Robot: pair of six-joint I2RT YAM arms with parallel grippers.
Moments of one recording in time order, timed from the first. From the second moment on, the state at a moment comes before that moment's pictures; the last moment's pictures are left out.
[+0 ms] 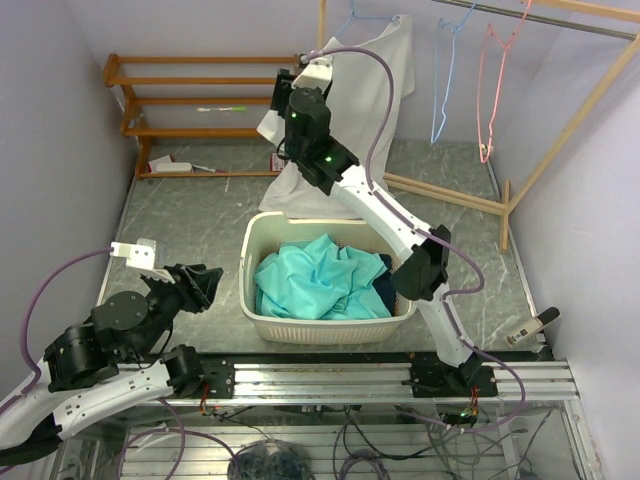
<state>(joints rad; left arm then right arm) -1.10 0.27 0.86 -0.78 -0.70 -0.50 0.81 2.29 2.49 0.01 0.77 0.11</state>
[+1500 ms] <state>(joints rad) -1.10 0.27 0.86 -0.78 -0.70 -0.50 0.43 1.91 2.23 -0.34 0.41 0.23</state>
